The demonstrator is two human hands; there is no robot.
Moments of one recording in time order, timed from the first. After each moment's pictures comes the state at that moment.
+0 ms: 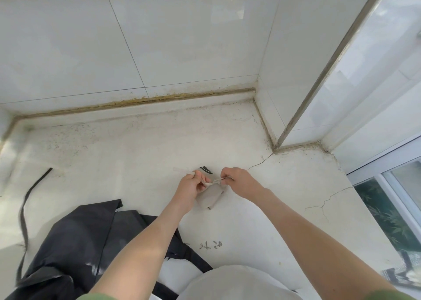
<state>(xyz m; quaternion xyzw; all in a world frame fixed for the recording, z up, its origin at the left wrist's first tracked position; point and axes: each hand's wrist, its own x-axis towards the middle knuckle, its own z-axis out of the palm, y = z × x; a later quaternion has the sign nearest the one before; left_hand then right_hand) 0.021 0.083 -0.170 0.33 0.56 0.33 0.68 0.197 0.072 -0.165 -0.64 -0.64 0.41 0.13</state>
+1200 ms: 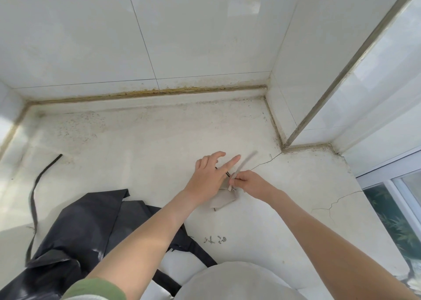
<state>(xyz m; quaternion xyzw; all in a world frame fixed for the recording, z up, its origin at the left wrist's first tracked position) 0.024 0.081 -0.162 0.88 0.44 0.15 0.09 0.203 0.058 -0.153 -0.61 -0.55 0.55 0.14</state>
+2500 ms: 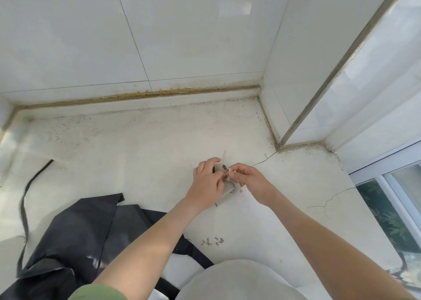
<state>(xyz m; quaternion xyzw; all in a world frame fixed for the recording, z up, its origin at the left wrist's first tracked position) 0.037 0.069 -0.177 0.83 0.47 0.22 0.22 0.211 0.053 -0.155 -0.55 -0.43 0.62 0.35</state>
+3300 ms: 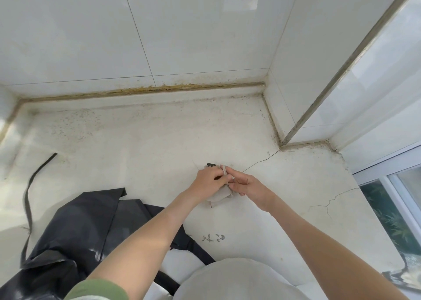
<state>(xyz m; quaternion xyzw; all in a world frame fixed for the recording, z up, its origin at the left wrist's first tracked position) 0.036 0.081 -0.161 0.70 0.51 0.12 0.48 0.205 0.040 -0.169 -0.54 -0.48 0.64 0.27</state>
